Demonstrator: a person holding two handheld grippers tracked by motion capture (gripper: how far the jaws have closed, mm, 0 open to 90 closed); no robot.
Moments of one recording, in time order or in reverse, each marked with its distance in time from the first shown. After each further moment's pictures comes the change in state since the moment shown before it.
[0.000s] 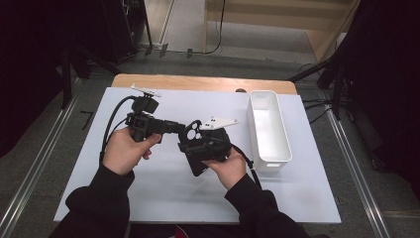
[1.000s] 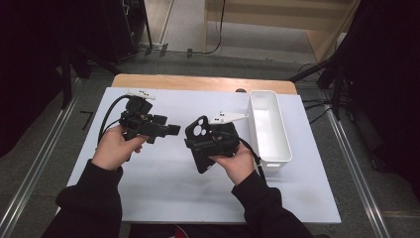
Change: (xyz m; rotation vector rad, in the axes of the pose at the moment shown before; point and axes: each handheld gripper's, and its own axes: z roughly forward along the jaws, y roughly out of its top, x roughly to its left) left arm 0.023 -0.007 0.004 -0.028 0.016 0.173; right arm -0.017 0.007 -0.018 -0.014 0.045 0.008
